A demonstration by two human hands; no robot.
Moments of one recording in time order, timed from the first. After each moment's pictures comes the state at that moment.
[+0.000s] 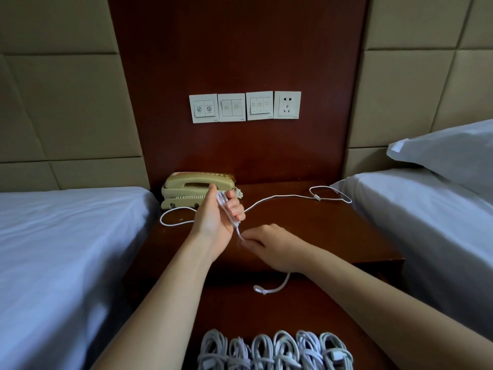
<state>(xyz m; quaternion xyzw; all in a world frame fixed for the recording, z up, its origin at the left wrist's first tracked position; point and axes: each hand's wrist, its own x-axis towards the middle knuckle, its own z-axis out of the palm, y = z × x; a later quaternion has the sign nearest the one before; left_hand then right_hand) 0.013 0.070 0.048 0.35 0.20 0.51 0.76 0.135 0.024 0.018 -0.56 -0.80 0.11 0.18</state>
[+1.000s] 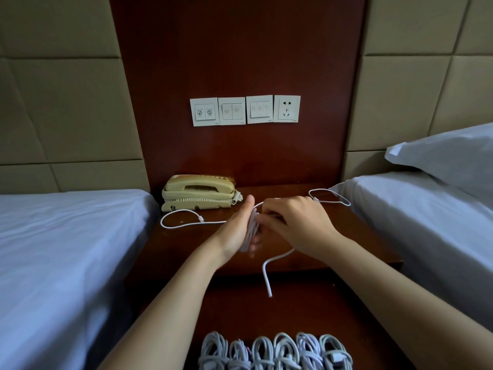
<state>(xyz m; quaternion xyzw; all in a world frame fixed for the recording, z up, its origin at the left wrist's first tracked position) 0.022 0.057 0.035 0.68 0.30 0.29 0.60 0.159 0.007 0.052 -0.54 -0.77 -0.16 0.30</state>
